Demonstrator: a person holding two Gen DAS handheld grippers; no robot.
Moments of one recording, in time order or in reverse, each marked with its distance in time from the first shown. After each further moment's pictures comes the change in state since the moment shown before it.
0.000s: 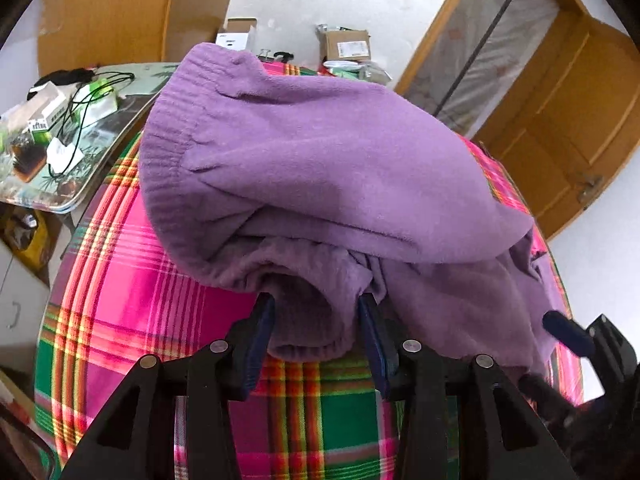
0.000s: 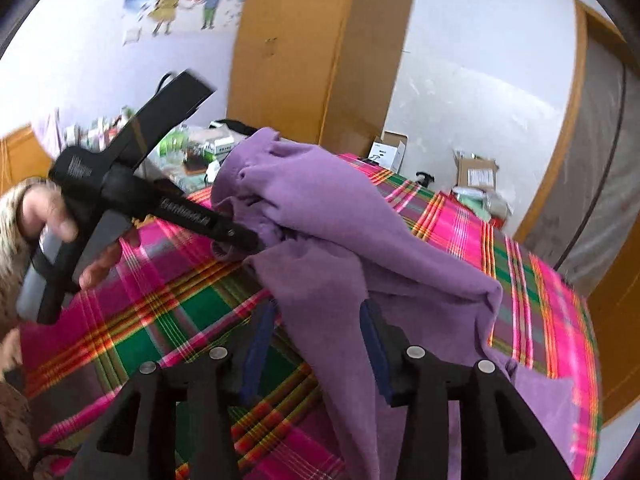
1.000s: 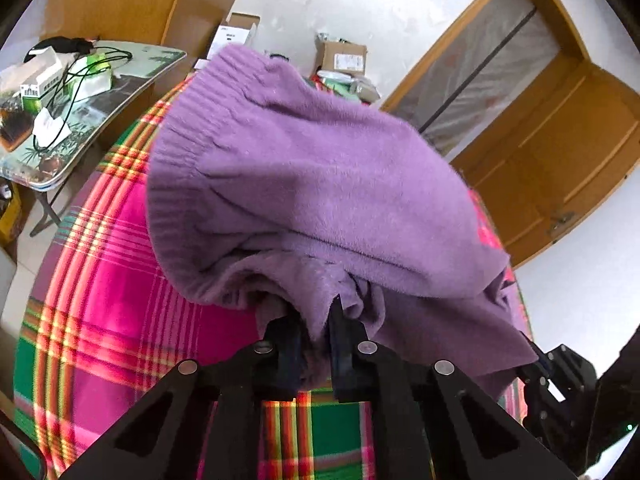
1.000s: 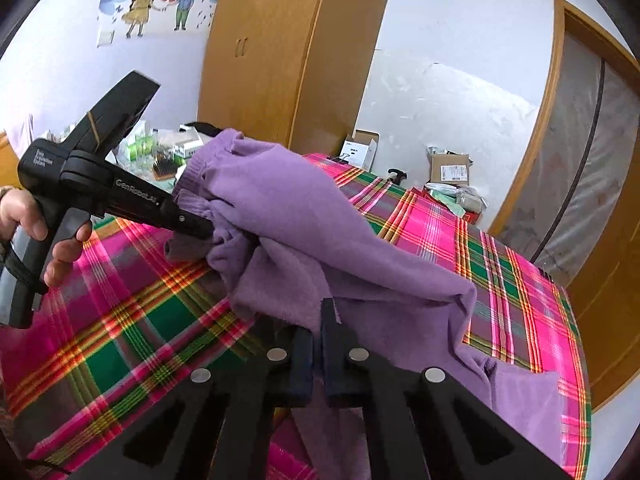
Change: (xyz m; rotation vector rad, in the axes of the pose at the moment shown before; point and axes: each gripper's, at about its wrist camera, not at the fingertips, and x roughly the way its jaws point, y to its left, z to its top) left arm -0.011 0.021 0.000 -0.111 -0.034 -0.148; right arm -0.004 -0.023 0.002 0.107 -0.022 -0.079
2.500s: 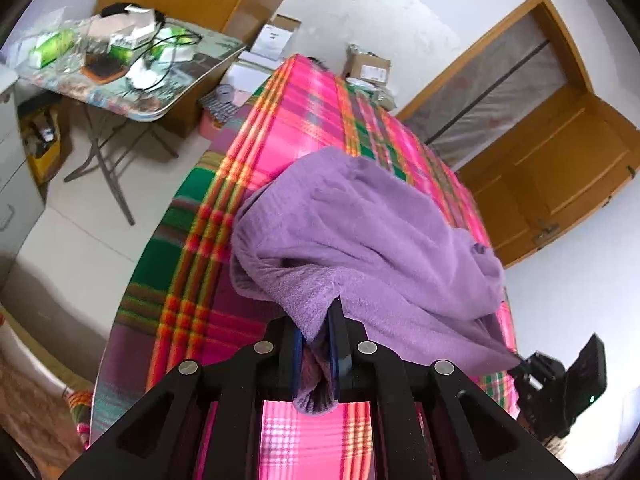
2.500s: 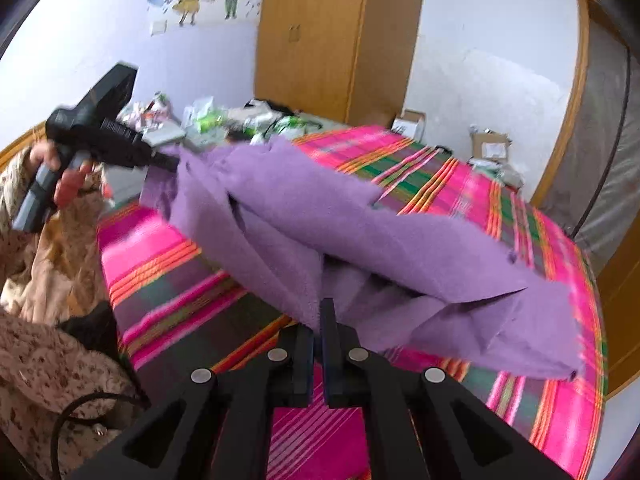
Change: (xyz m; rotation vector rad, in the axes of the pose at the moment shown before) left arm -0.139 0.077 -0.106 -0.132 0.007 -0.002; right arm -0.111 0.038 -0.084 -0.055 0.115 0.189
